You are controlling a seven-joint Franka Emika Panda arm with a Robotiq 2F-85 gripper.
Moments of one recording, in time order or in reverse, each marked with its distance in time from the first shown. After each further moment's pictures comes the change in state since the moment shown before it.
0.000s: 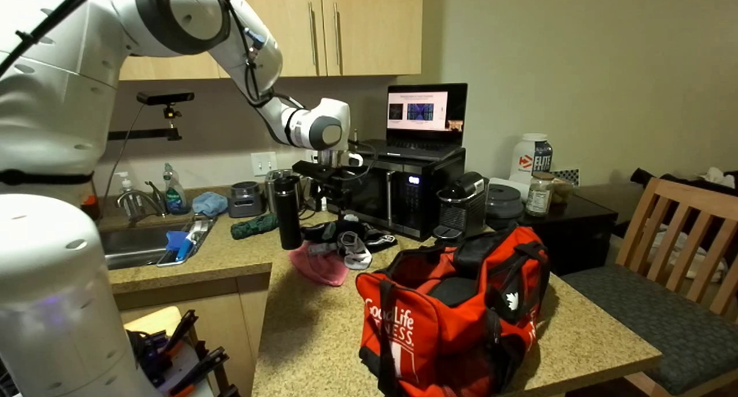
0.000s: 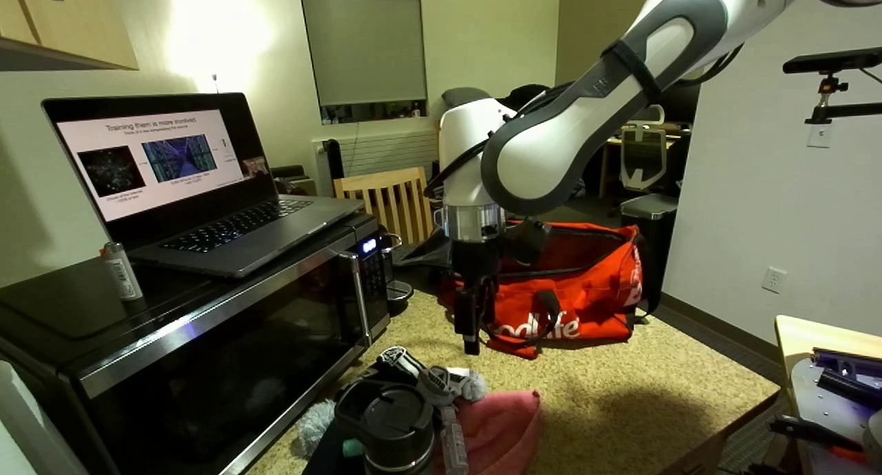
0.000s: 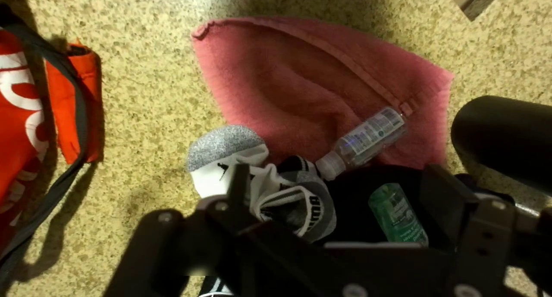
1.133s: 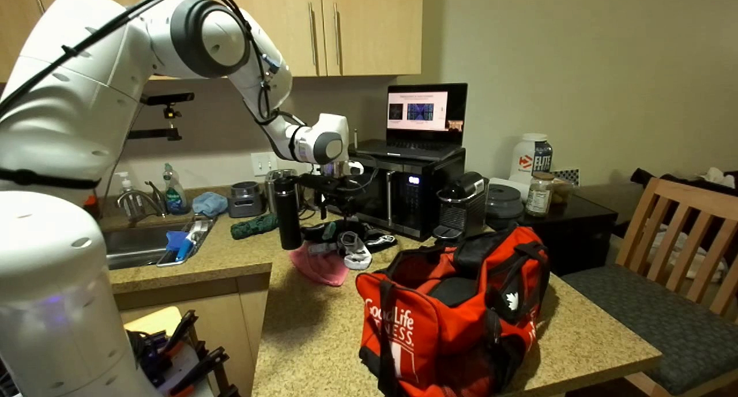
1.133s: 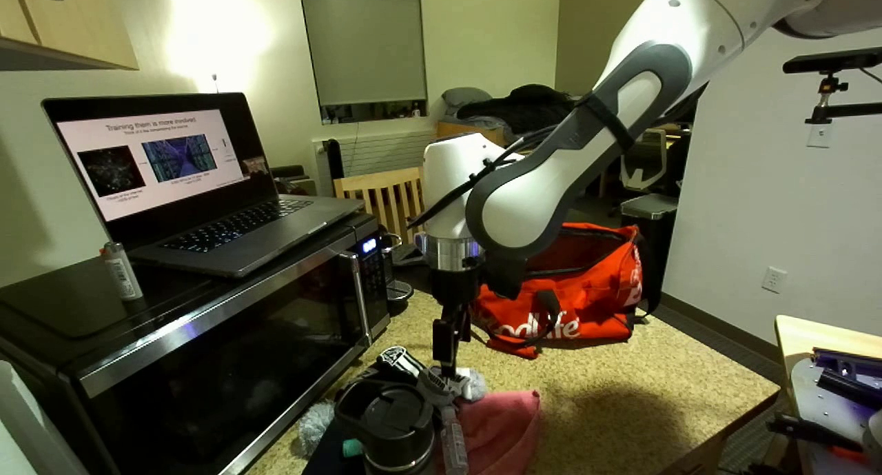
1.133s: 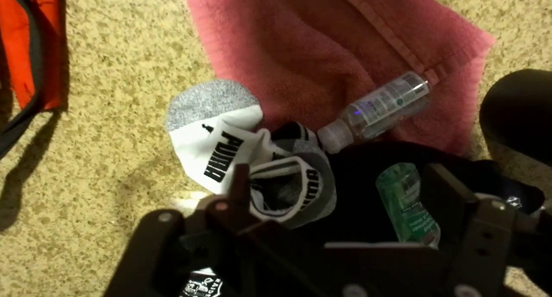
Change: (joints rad) arm 0.034 0.131 -0.006 0.084 -0.069 0.111 0.002
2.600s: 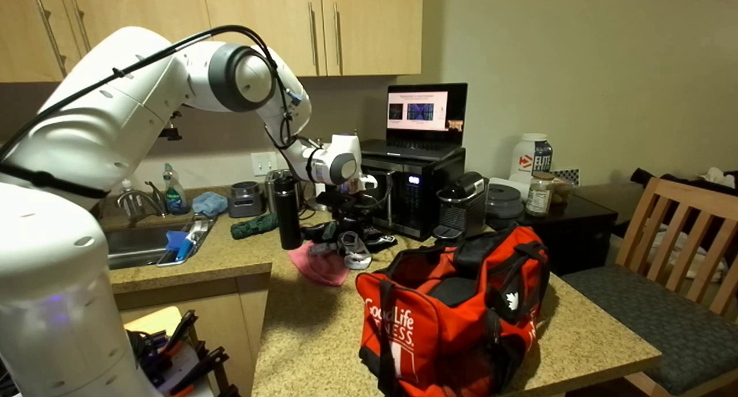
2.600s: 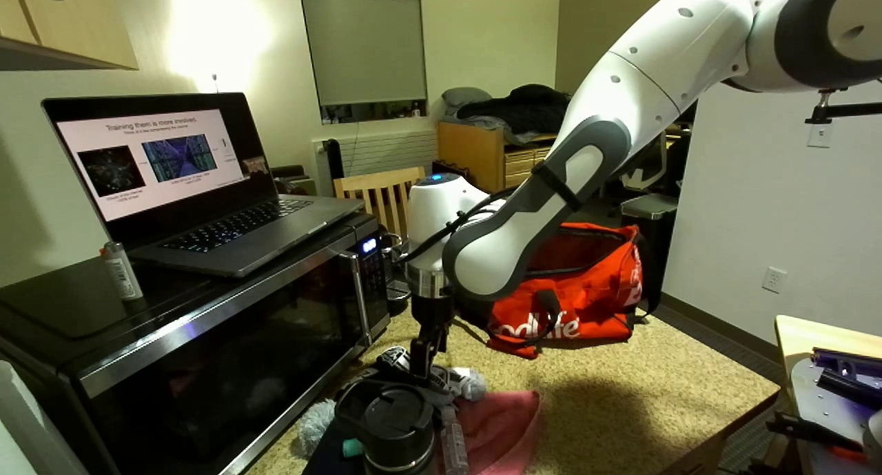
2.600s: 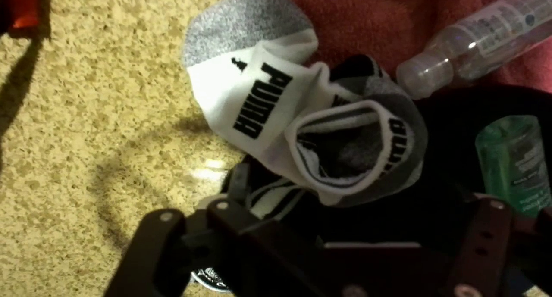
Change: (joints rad) arm 0.019 0.212 -0.057 0.179 -0.050 0.105 0.000
